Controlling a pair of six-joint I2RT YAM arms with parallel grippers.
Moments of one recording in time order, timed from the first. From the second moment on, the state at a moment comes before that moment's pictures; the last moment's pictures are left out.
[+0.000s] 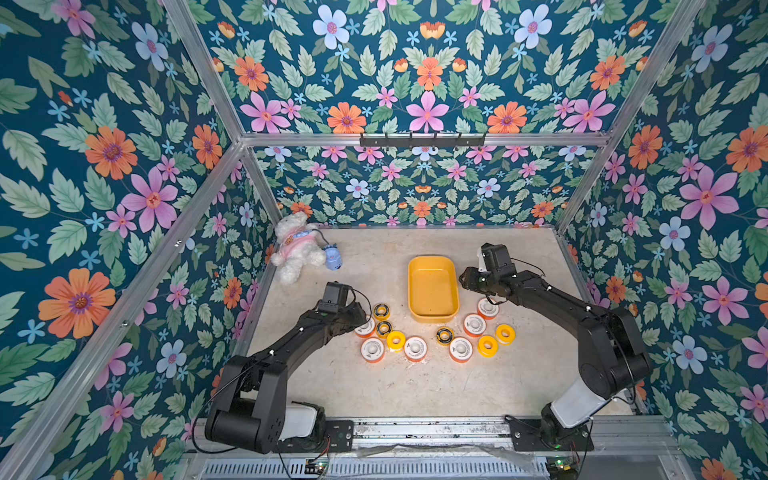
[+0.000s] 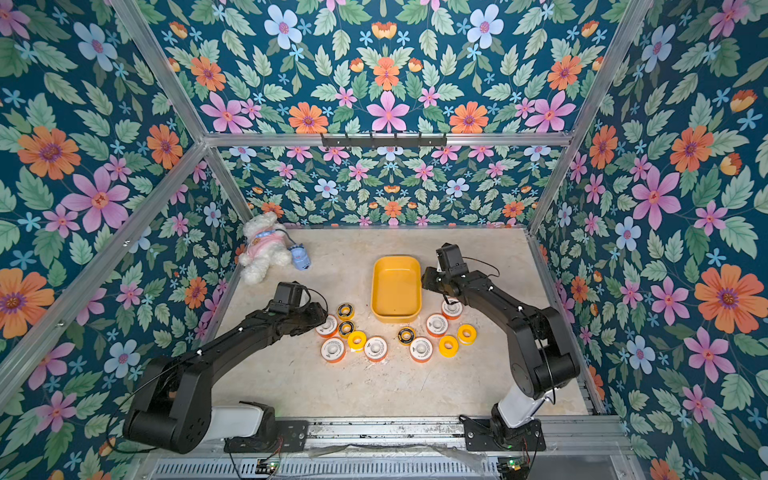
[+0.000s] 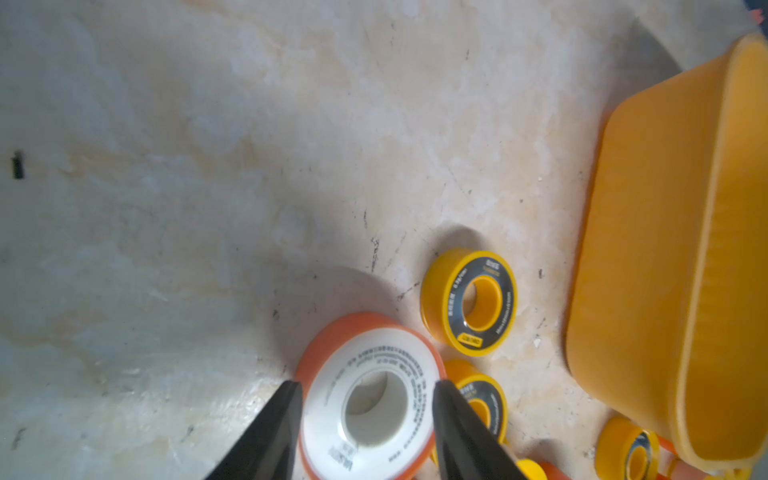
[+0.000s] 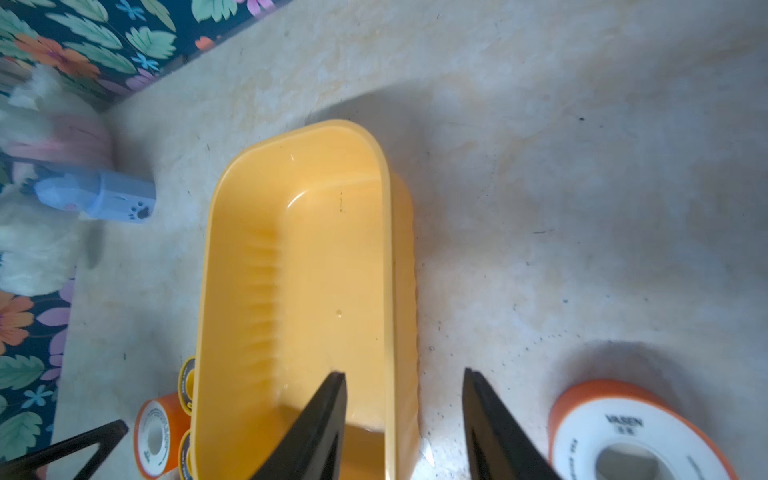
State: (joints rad) left arm -0.28 1.36 0.67 -0.29 0.08 -0.60; right arm 0.38 1.61 1.06 -0.25 -0.14 0.58
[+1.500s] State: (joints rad) left arm -0.36 1.47 0.74 -0.41 -0.10 -0.56; right arm 0.33 1.60 0.99 -0.16 -0.22 0.60
